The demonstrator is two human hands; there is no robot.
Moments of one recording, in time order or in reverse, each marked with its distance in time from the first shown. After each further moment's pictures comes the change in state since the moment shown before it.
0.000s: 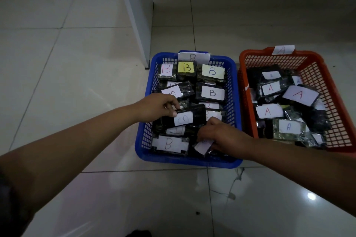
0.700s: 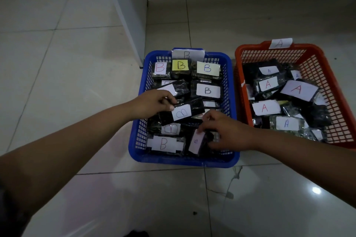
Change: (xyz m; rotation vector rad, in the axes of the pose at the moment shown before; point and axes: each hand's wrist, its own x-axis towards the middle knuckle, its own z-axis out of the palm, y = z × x) left_hand 0.011 0.005 0.000 -0.125 0.032 -0.038; right_hand -0.005 0.011 -0.018 0.157 -0.080 0.172
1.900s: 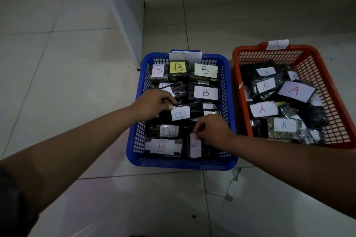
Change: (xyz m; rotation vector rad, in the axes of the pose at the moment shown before) left_hand 0.018 -0.004 0.007 0.116 0.148 0.054; right_hand 0.033 -0.017 0.017 0.262 0.238 0.317
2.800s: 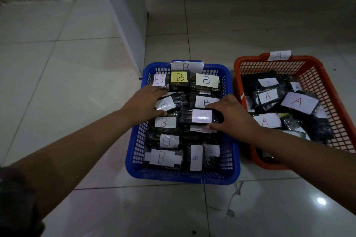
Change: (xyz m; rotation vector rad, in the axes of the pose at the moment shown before) left_hand 0.018 -0.028 -0.016 0.470 0.142 0.140; right_hand 0.014 0.022 -0.058 -0.319 0.200 -0.251
